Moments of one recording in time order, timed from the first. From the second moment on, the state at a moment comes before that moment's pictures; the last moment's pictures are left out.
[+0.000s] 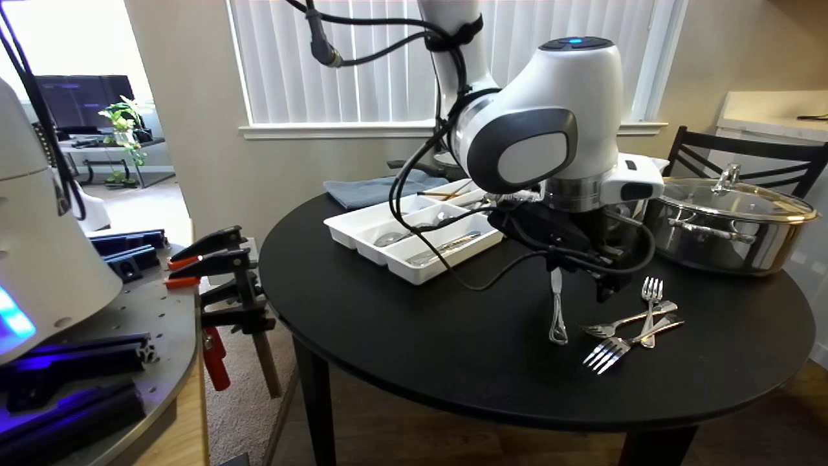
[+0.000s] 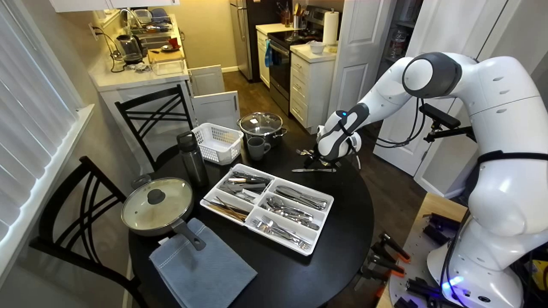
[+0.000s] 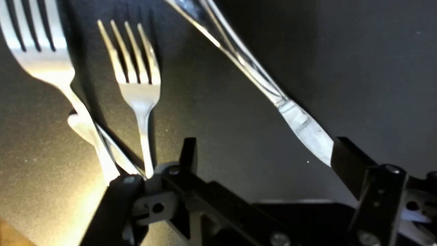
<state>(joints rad) -0.61 0.86 0.26 -1.95 -0.09 3.09 -0.33</state>
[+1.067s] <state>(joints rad) -0.81 0.91 0.42 -1.95 -0.15 2.95 -0.64</state>
